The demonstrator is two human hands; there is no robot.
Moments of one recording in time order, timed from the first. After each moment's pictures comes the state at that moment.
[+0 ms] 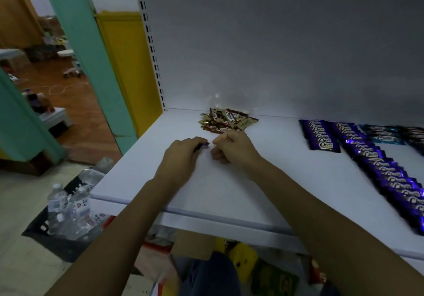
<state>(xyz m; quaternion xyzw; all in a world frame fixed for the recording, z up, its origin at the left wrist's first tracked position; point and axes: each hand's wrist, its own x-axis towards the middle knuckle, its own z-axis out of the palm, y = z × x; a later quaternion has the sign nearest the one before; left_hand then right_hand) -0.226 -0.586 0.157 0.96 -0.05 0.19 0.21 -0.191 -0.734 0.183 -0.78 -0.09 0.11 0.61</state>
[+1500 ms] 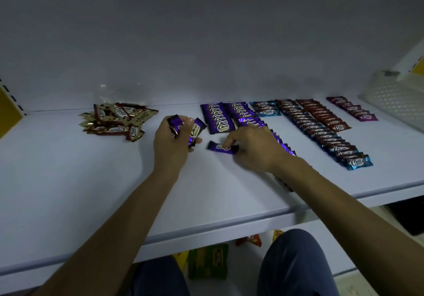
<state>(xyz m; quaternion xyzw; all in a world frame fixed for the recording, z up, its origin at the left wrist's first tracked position) -0.180 -0.776 0.159 0.66 -0.03 0.10 0.75 -0.209 -0.955 0.187 -0.98 -0.12 -0.06 0.12</state>
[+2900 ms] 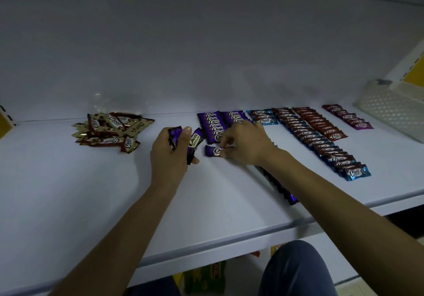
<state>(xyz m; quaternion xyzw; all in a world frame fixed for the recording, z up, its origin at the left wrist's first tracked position) -0.180 -0.777 0.158 0.70 -0.03 0.12 0.70 -0.173 -0.948 0.197 -0.99 -0.08 -0.06 0.07</state>
